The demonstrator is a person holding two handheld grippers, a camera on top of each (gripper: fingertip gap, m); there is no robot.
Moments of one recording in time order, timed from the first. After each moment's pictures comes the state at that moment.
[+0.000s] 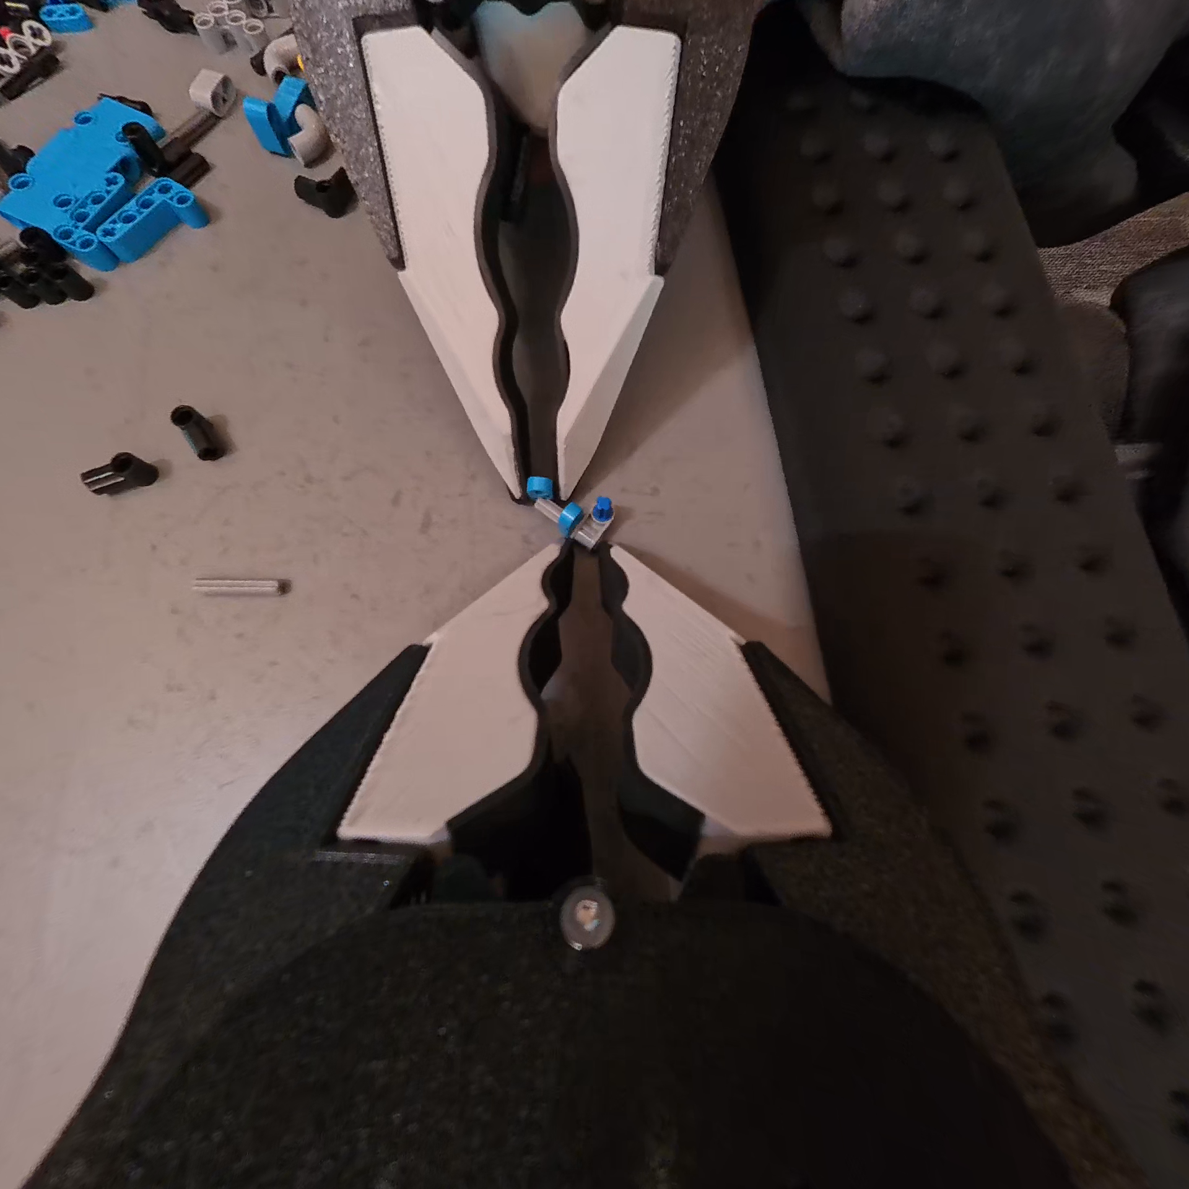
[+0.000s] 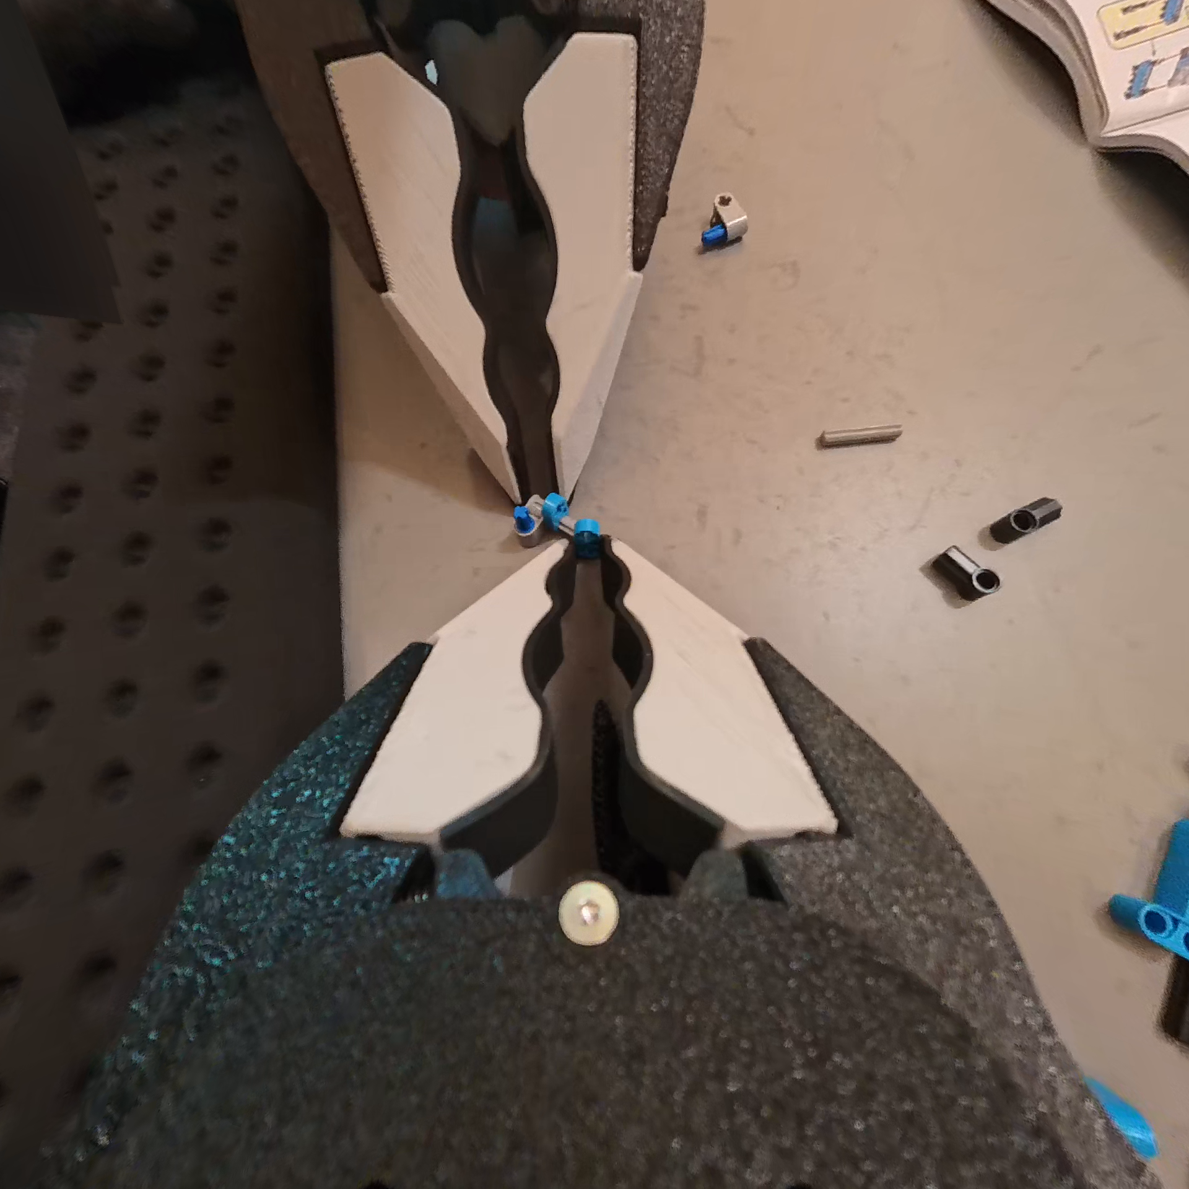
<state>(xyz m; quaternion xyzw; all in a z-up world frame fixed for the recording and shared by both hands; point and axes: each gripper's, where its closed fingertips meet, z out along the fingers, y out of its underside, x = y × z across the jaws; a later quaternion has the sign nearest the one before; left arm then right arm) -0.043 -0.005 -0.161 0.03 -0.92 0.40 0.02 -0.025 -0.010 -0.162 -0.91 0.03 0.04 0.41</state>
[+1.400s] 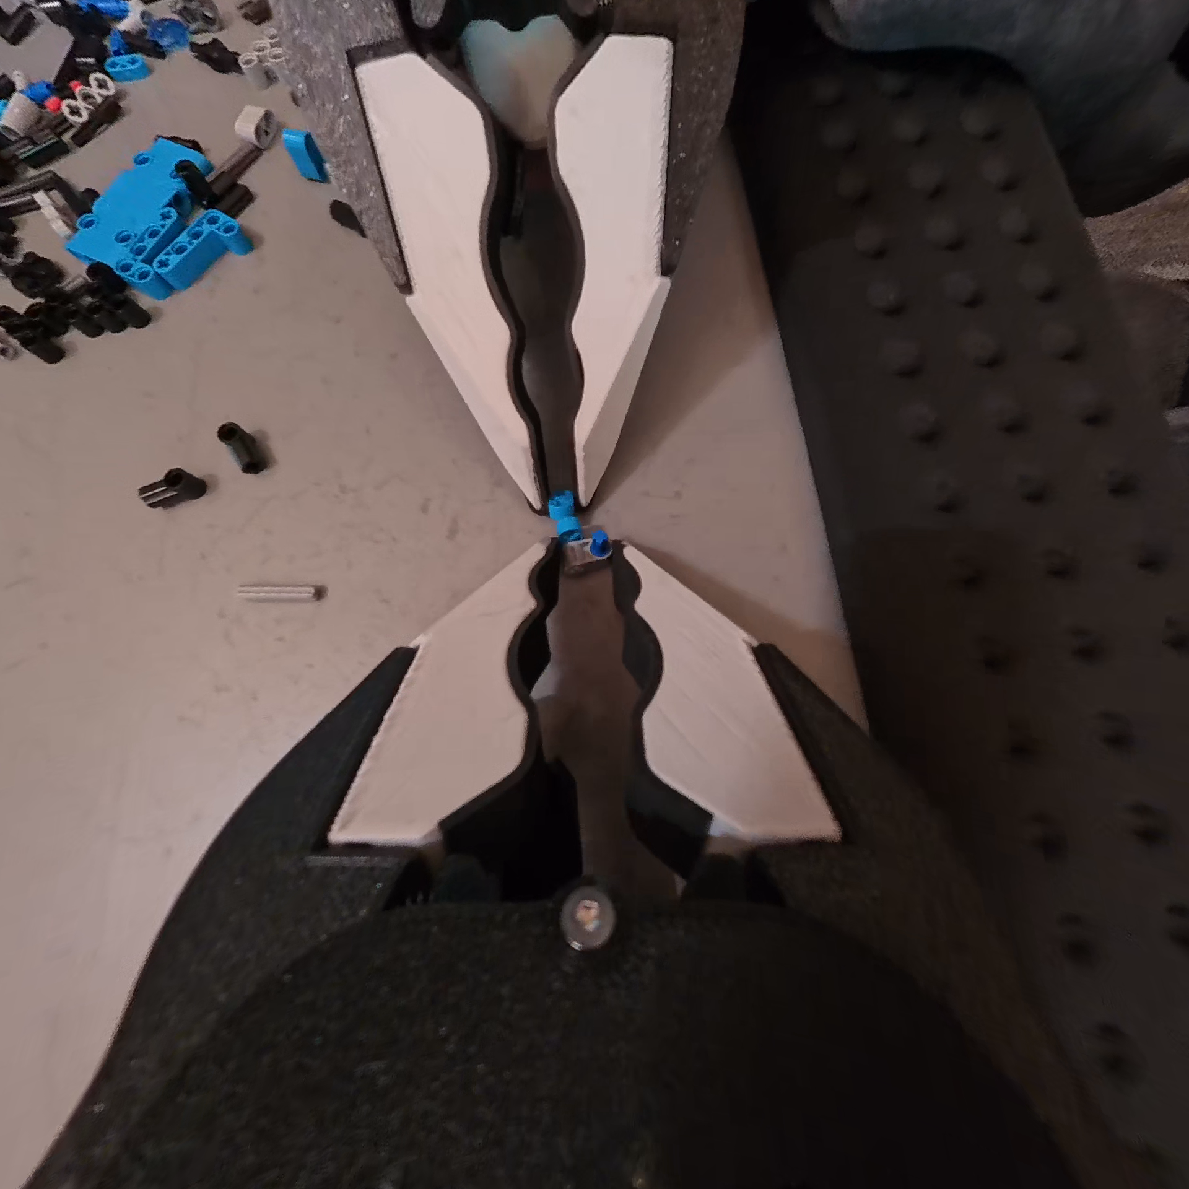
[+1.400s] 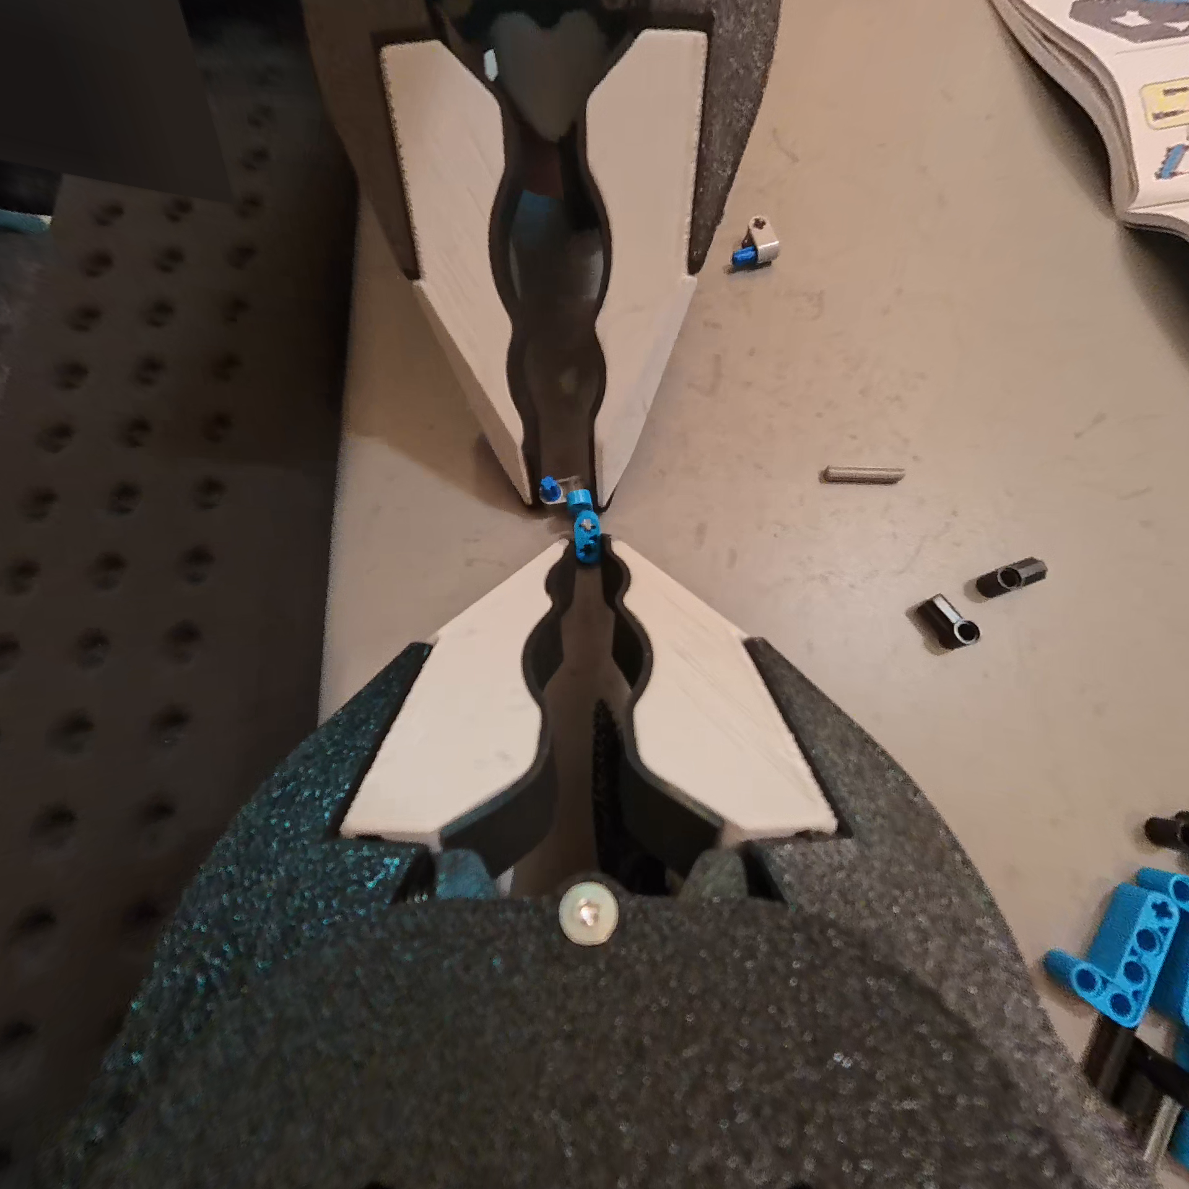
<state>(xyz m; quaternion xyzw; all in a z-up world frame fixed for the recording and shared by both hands) -0.036 -0.006 -0.160 0.02 -0.92 0.40 -0.01 -0.024 -0.008 -0.161 -0.91 -0.04 0.03 0.41</state>
